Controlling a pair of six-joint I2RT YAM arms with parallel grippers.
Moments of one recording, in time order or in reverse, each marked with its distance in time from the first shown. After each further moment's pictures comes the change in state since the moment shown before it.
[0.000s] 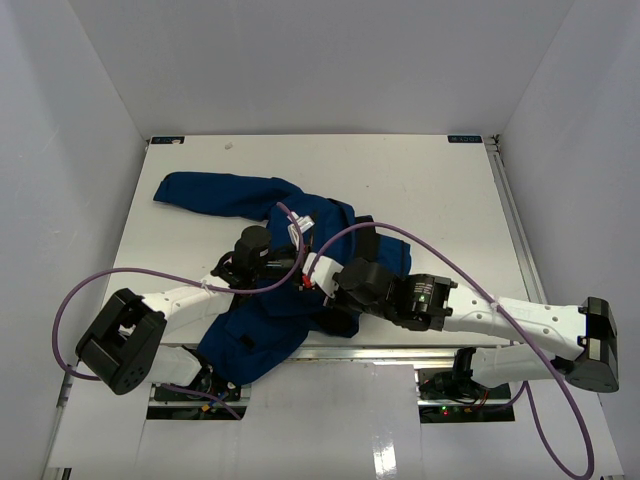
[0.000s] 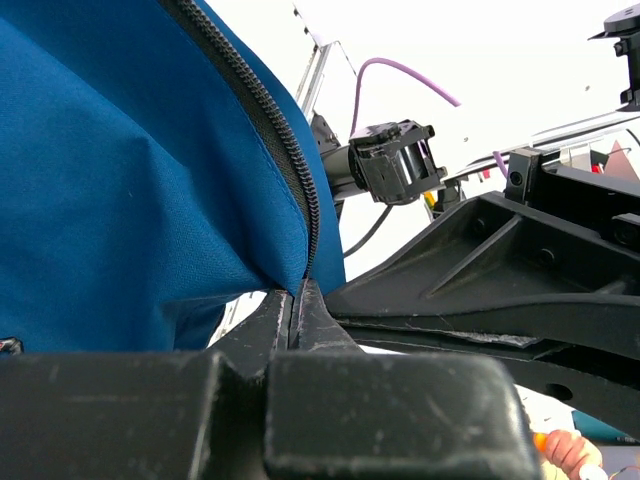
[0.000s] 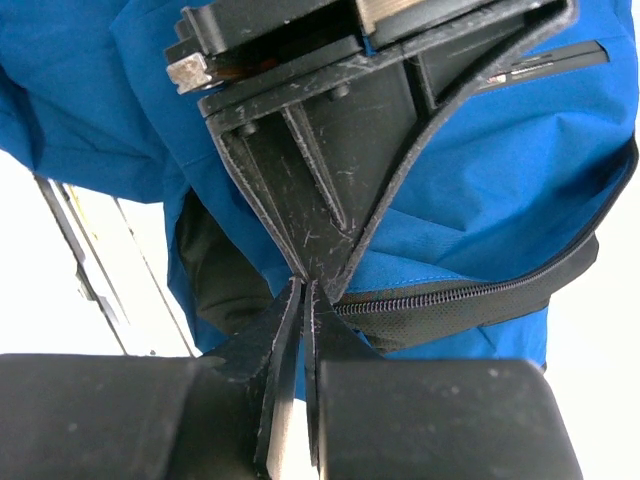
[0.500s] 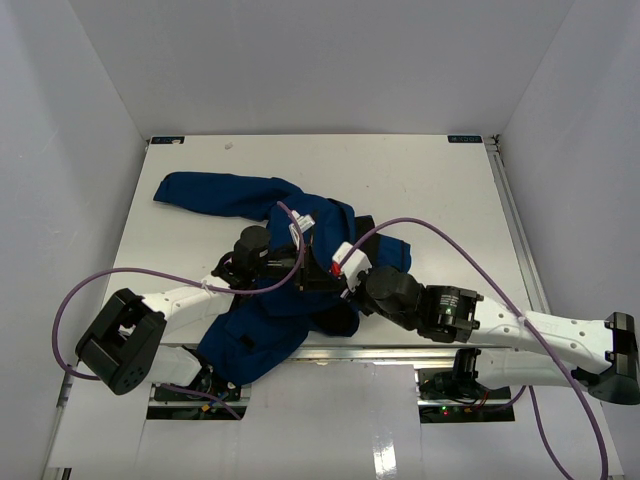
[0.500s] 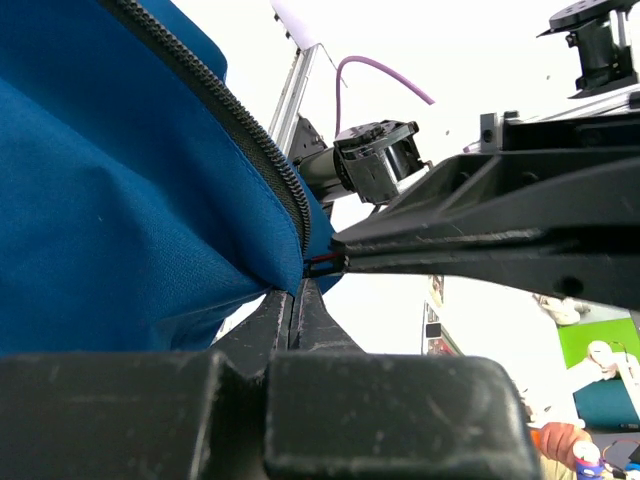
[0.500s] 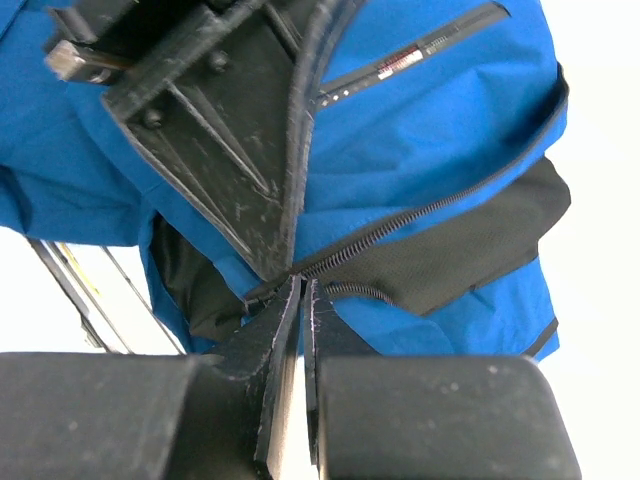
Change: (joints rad) left arm -0.006 0.000 0.000 0.046 0.016 -0.009; right arm 0.005 -0.179 -0.147 0.119 0.139 0.162
